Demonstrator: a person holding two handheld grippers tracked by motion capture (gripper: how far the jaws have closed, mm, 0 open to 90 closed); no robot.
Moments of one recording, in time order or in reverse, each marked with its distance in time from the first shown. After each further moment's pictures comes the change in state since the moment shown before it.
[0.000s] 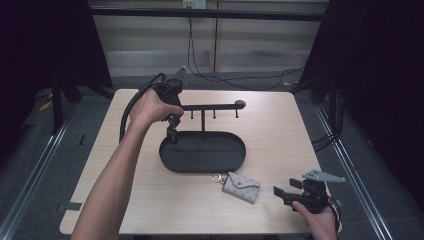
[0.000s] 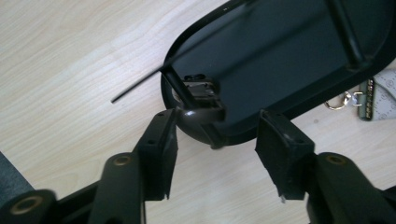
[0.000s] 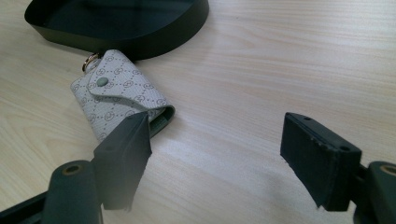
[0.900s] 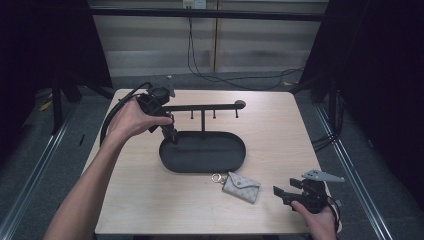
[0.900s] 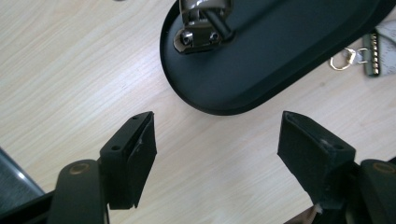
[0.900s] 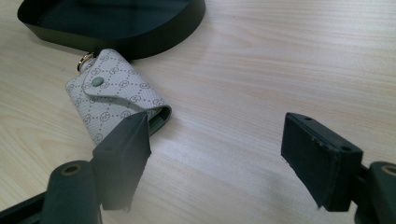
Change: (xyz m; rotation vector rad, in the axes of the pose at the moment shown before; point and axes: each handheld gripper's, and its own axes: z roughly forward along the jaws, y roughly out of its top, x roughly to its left) left arm 0.013 -0.052 -0.004 -0.058 -0.032 0.087; right arm 0.001 0.000 0.001 0.007 -0.016 0.002
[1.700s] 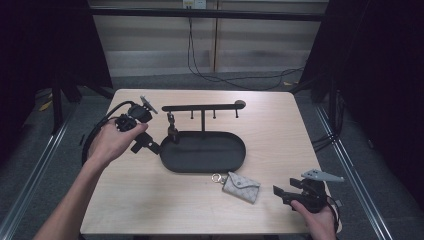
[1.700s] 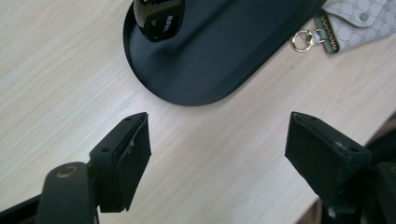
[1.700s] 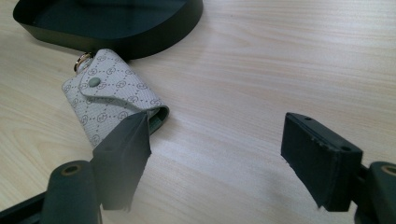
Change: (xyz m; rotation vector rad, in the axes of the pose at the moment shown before) left arm 0.006 -0.067 0.014 -0.198 -0.126 0.122; right arm 0.000 0.000 0.001 0.000 -0.007 0.004
